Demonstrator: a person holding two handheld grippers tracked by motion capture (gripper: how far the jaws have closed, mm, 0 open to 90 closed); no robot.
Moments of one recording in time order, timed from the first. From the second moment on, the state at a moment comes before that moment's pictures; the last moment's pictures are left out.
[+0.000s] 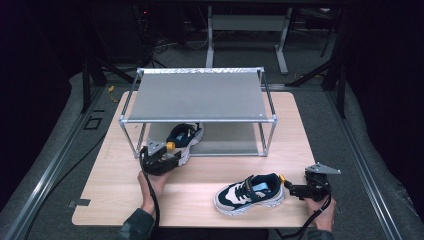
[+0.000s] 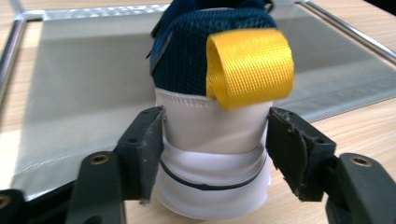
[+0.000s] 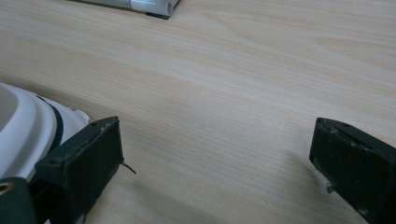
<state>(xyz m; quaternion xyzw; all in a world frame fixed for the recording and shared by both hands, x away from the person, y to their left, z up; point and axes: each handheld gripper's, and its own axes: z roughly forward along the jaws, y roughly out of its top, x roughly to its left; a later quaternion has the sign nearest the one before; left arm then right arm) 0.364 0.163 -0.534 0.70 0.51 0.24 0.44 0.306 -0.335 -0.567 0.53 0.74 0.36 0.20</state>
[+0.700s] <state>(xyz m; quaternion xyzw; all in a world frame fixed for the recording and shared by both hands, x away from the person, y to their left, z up) 0.397 0.128 -0.539 0.72 0.50 0.23 0.43 0.306 -0.335 -0.567 0.53 0.74 0.36 0.20</state>
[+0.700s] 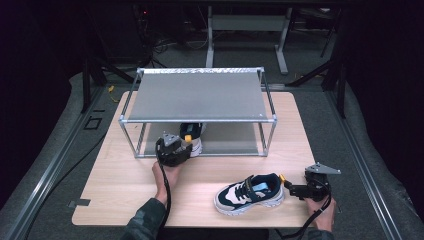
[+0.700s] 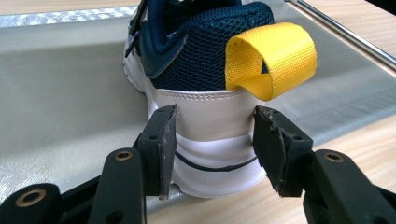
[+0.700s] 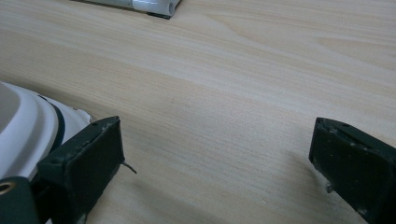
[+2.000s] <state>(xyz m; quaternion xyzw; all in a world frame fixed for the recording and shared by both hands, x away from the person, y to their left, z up) 0.320 0.217 -0.566 0.79 0.49 0.19 0.33 0.306 -0.339 -0.566 0.52 0.74 0.38 0.18</state>
